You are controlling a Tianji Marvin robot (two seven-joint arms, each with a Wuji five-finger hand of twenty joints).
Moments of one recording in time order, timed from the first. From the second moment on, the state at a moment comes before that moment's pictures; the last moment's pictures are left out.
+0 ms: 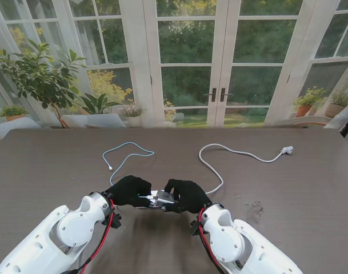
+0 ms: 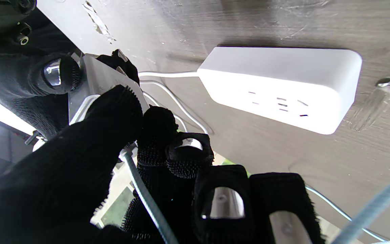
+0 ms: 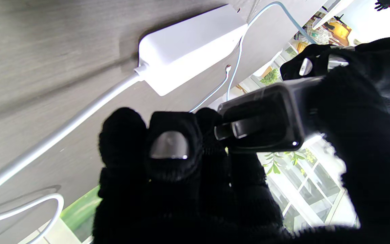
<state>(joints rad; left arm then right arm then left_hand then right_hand) 1.50 -1.08 -1.15 -1.51 0.45 -0.24 -0.14 -1.41 -1.18 0.85 -1.44 -0.44 -0.08 -0.20 0.67 -0.77 0.90 -0.23 0.98 0.02 1.18 0.40 1.28 0.04 0.90 1.39 1.27 0.00 1.68 0.65 1.08 0.05 1.82 0.90 0.33 -0.86 1.23 -0.43 0.65 0.09 1.03 0.43 1.02 0.13 0.96 0.98 1.27 0.09 1.11 1.42 0.83 0.23 1.41 0.58</state>
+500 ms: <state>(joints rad) 1.52 -1.08 -1.17 -1.52 0.36 -0.23 -0.18 -1.41 -1.18 0.85 -1.44 -0.45 -0.07 -0.20 0.21 -0.52 0.80 -0.23 1.02 0.02 1.07 0.70 1.28 0.03 0.89 1.34 1.27 0.00 1.68 0.65 1.08 0.05 1.82 0.90 0.33 -0.86 1.23 -0.43 0.65 0.09 1.03 0.43 1.02 0.13 0.96 0.98 1.27 0.09 1.11 1.42 0.83 0.23 1.41 0.58</state>
